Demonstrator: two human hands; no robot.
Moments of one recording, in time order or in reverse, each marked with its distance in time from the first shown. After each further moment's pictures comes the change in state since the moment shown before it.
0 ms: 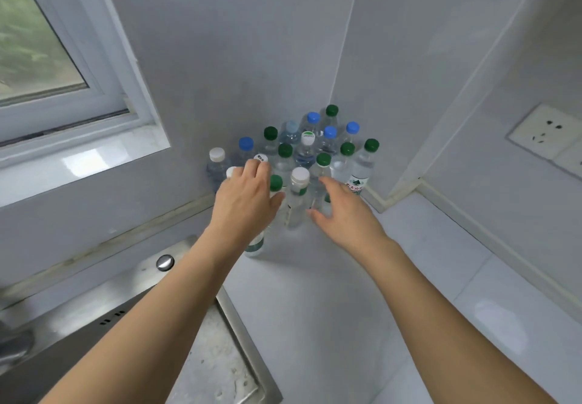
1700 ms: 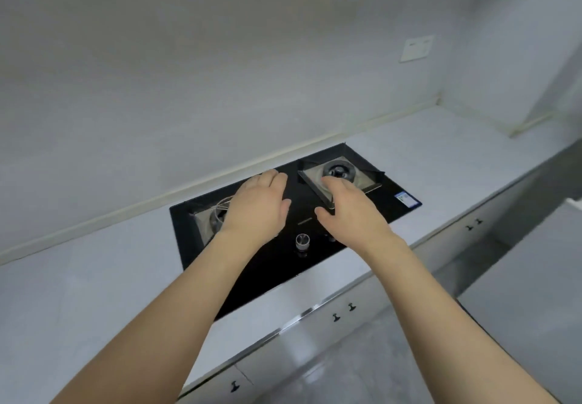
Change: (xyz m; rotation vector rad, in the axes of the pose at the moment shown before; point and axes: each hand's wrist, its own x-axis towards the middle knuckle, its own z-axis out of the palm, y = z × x) left_hand -0.436 0.610 -0.084 -0.357 -0.221 1.487; right_hand -0.759 0.153 -0.161 -0.123 0.765 1.181
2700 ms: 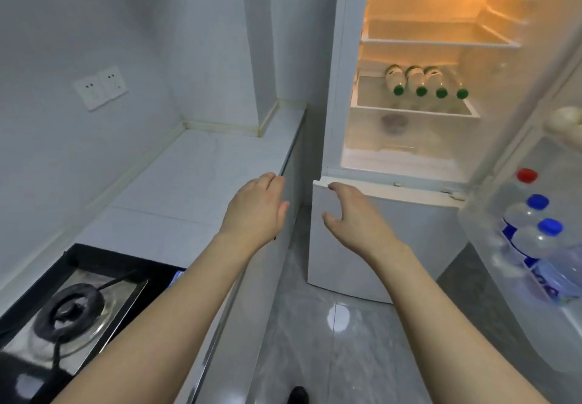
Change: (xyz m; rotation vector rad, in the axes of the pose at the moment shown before) left_hand 0.251 0.469 0.128 -0.253 -0.079 0.806; right_hand -0.107 0.403 -0.219 -0.087 0.378 0.818
